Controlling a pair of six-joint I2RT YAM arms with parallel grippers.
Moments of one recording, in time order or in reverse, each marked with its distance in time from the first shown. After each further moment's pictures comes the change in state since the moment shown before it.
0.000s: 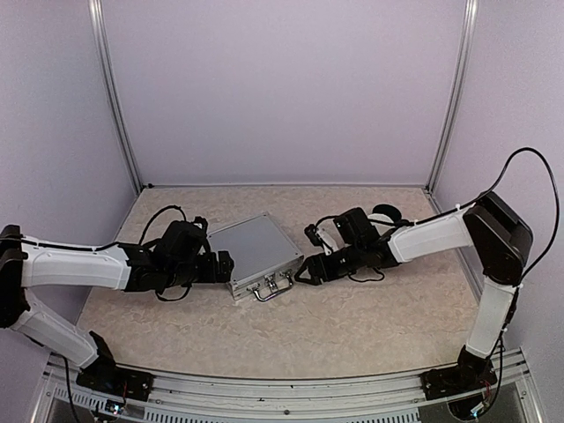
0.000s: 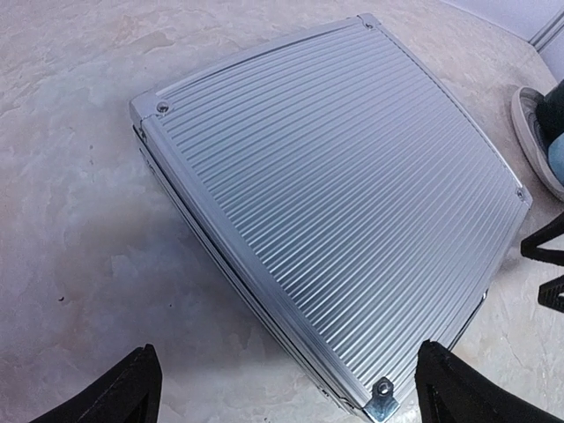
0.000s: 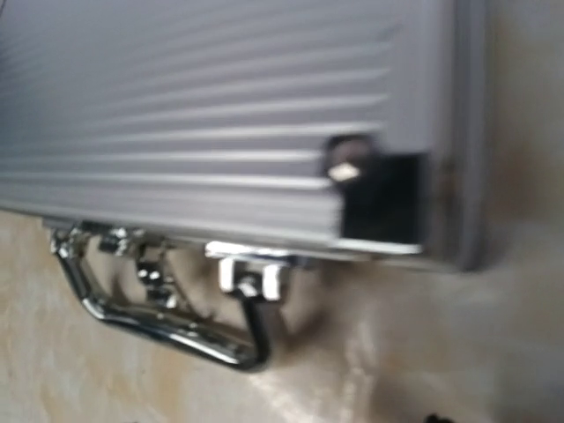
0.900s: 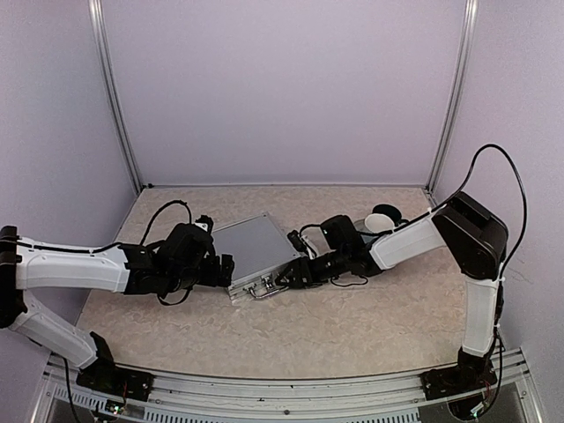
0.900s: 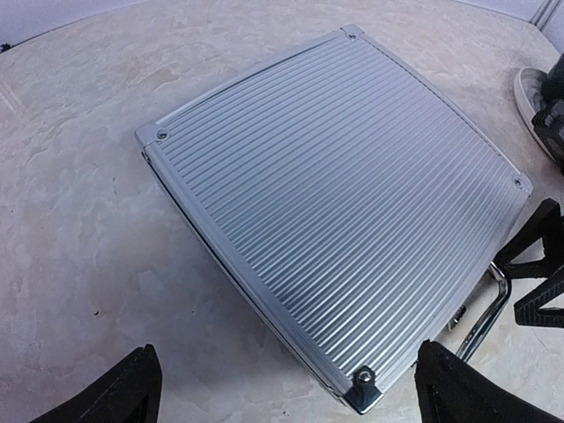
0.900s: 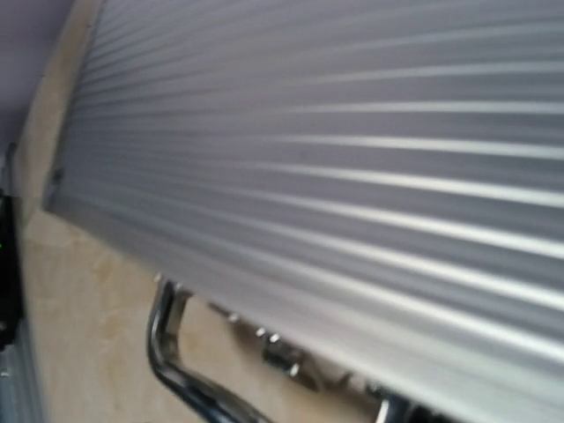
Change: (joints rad) left arm -0.073 -0.014 0.038 -0.066 -0.135 0.089; right arm 0.045 0.170 0.054 0.227 -0.206 0.159
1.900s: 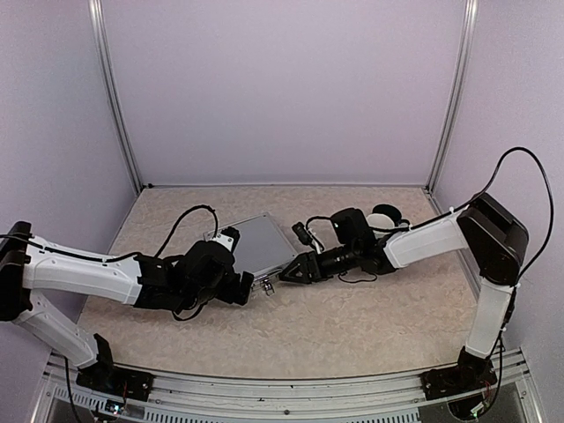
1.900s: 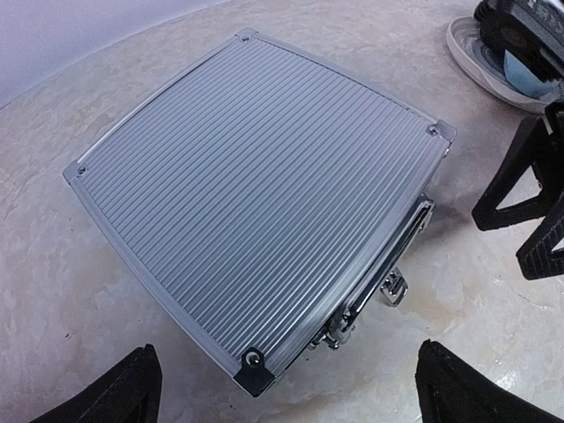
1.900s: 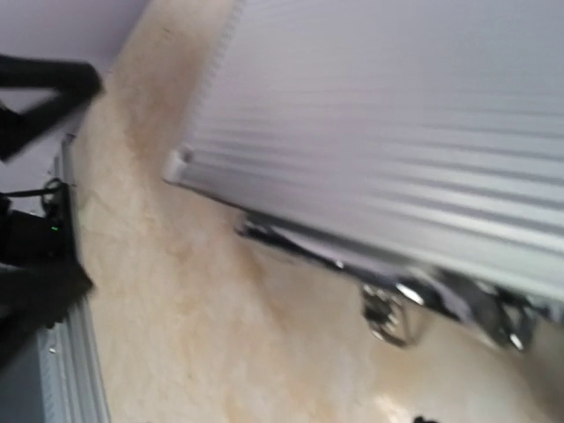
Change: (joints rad) left arm -0.187 0.069 0.027 0.053 -0.091 0.096; right arm -0.012 -0.139 -0.069 0.012 -0.056 -0.008
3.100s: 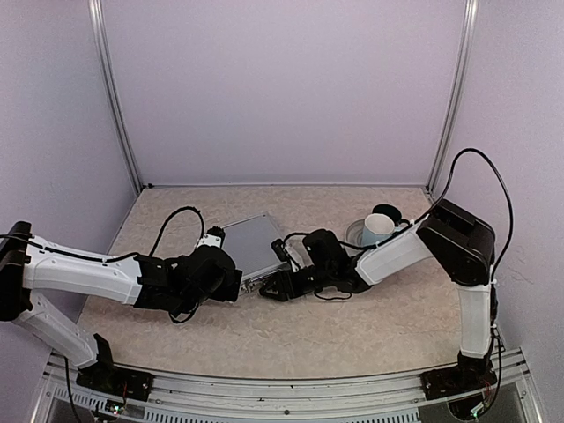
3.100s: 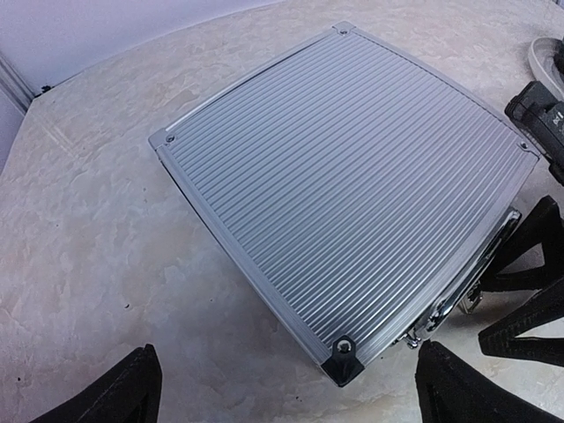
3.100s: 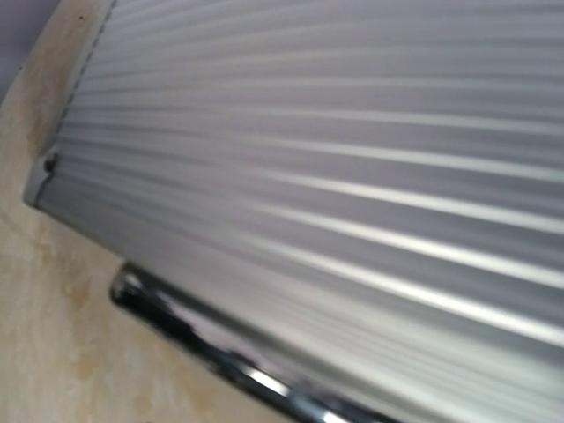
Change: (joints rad) left arm 0.000 0.002 0.000 -0.114 -0.184 -0.117; right arm 0.135 0.199 0.072 0.126 0.226 0.002
